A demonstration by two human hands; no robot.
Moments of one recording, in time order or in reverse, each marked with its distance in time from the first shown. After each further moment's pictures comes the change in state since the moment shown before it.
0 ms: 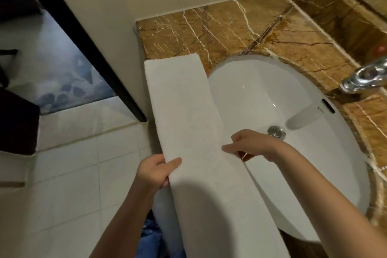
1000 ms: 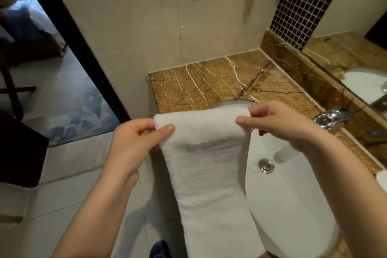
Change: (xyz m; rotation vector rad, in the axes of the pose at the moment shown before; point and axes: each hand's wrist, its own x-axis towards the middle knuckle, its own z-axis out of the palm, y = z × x) left_hand -0.082 0.157 -0.030 -0.160 0.026 0.544; right_hand -0.152 -0.118 -0.082 0.058 0.302 -0.517
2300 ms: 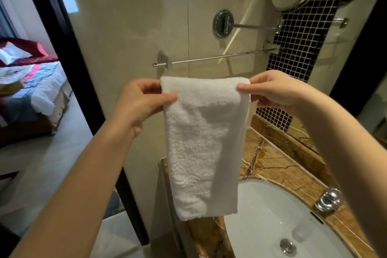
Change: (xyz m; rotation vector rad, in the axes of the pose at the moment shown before) left_hand 0.117 0.272 -0.063 0.021 -0.234 0.429; right_hand 0.058 -0.271 -0.064 -0.048 0.340 -0.142
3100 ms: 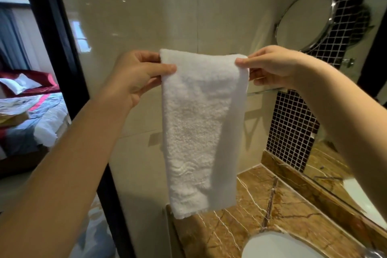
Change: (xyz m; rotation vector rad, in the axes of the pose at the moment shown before) left_hand 0.109 0.099 -0.021 -0.060 -0.027 0.194; right_hand 0.116 -0.098 -0.047 0.056 0.078 -0.129
